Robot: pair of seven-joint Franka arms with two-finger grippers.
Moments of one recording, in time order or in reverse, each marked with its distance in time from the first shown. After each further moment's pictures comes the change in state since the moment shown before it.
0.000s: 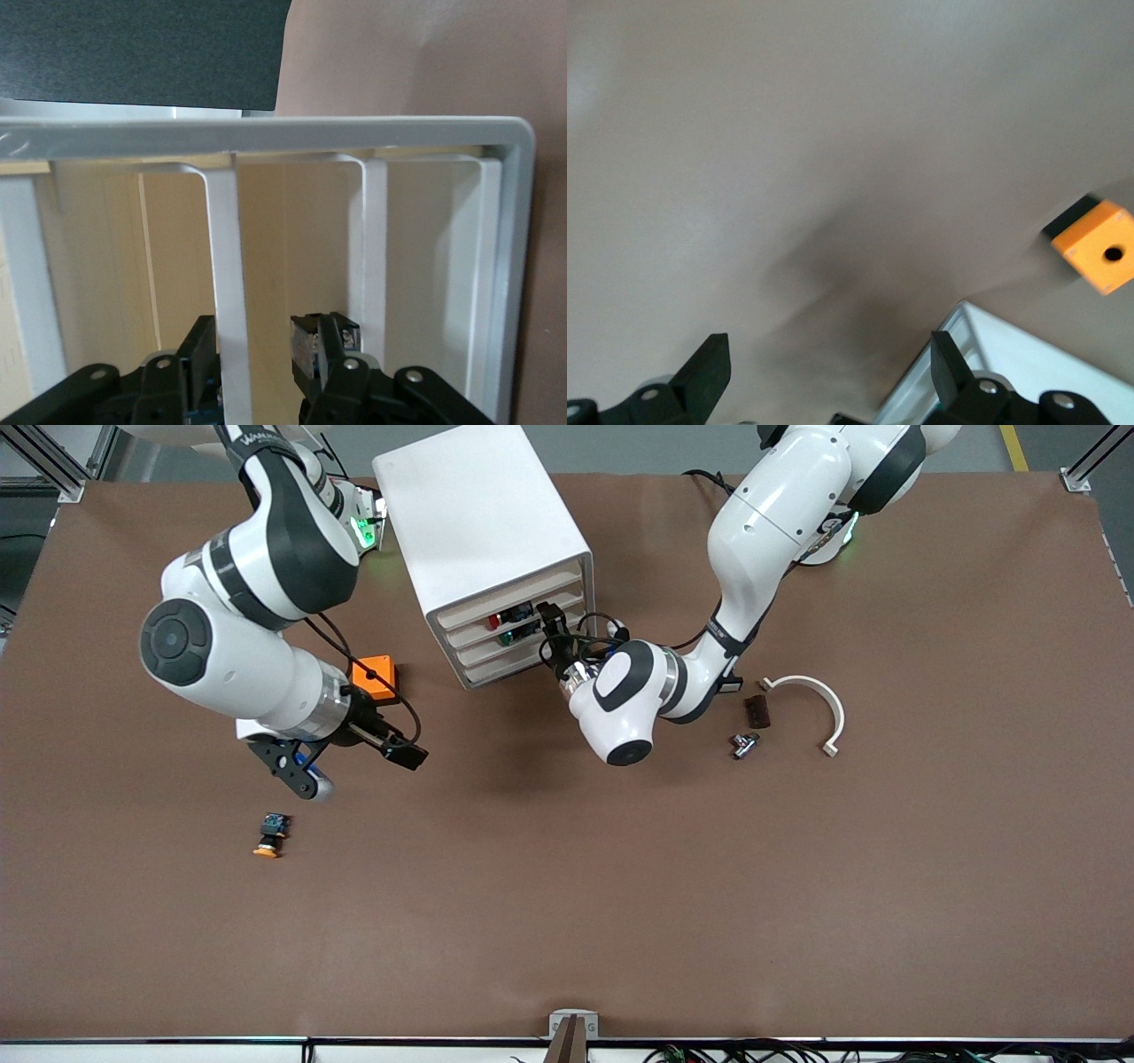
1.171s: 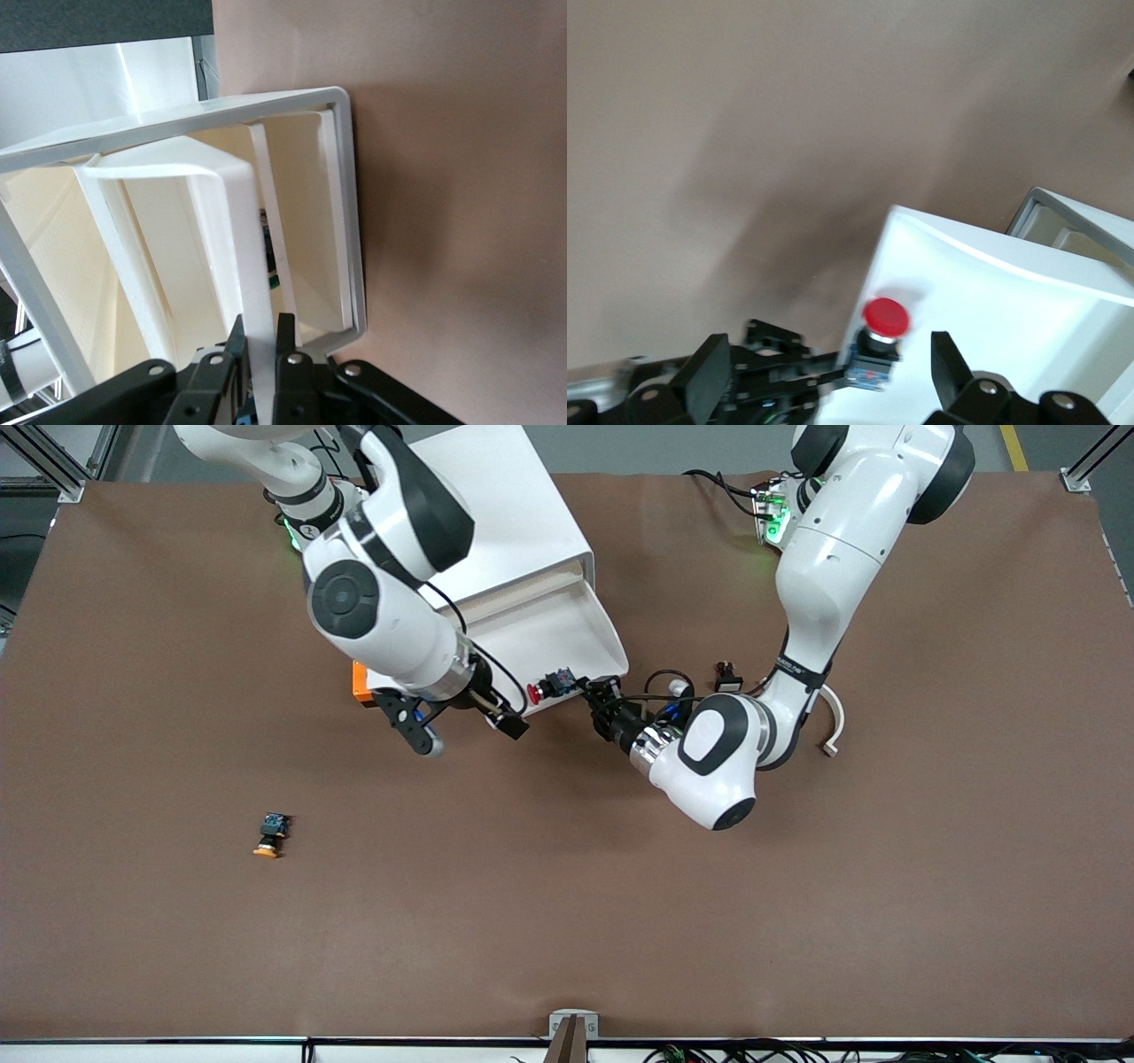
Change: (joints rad) left arm 0.193 -0.002 0.067 0.097 -0.006 -0.018 0.199; right arm 0.221 0.043 0.001 -0.024 -0.007 0.103 0.301
